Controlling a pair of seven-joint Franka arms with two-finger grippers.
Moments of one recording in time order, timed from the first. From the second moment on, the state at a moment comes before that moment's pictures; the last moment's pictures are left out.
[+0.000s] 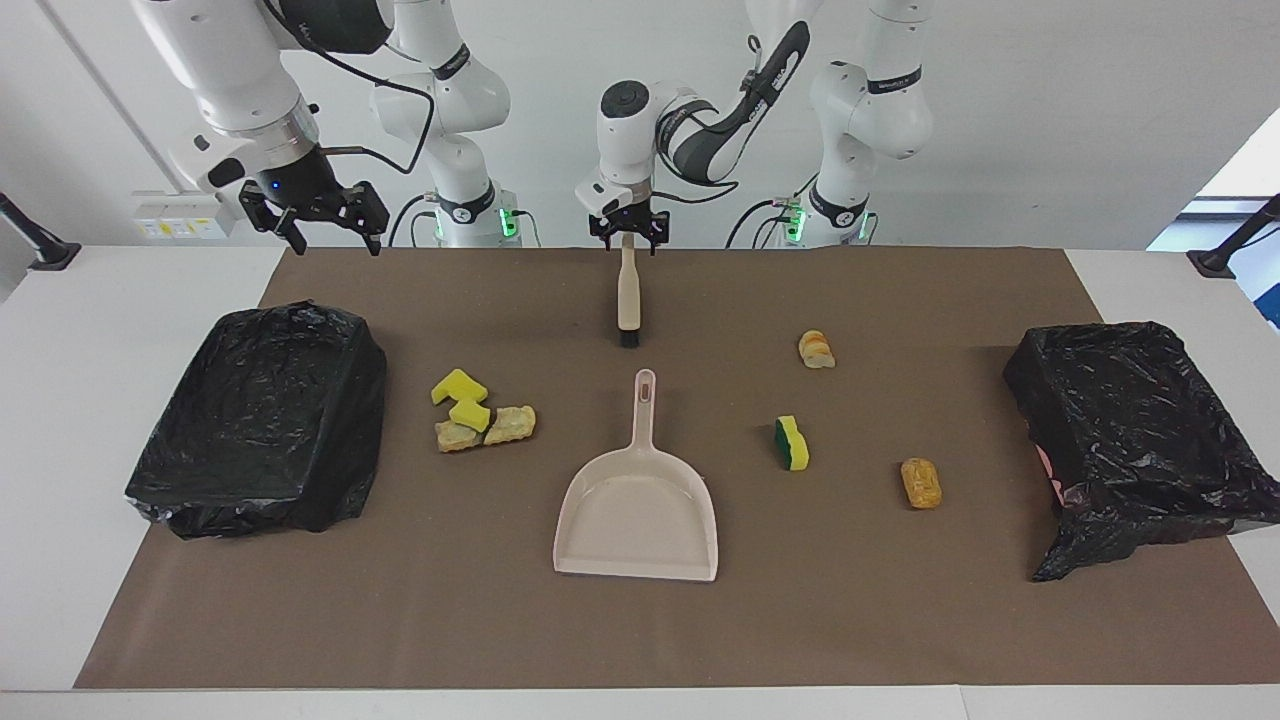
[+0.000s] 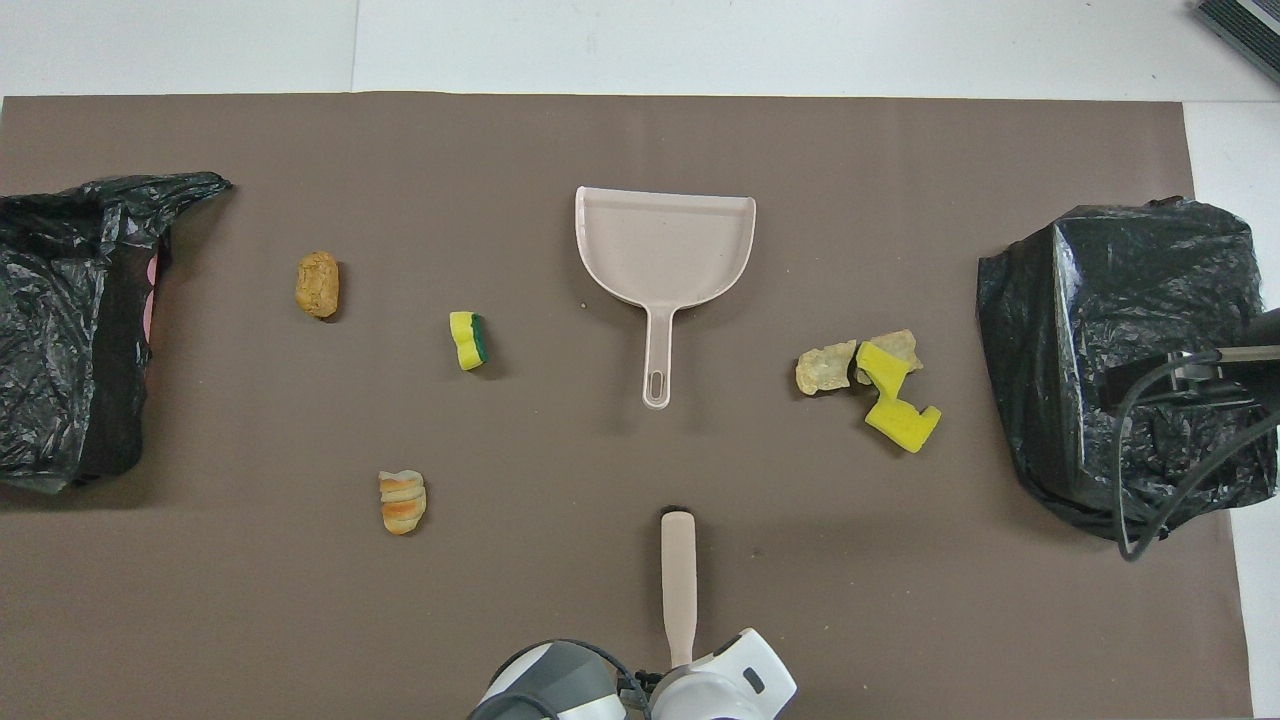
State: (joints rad) left arm -0.99 0.04 -0.18 -2.27 -0.13 2.24 -0.88; right arm 0.14 -0.11 -0.15 -1.71 -0.03 1.53 0.01
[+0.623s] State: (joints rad) left arm -0.99 0.01 -0.16 -2.26 -0.13 2.20 -0.89; right arm 0.14 -0.11 -0.15 -1.71 -0.03 1.53 0.01
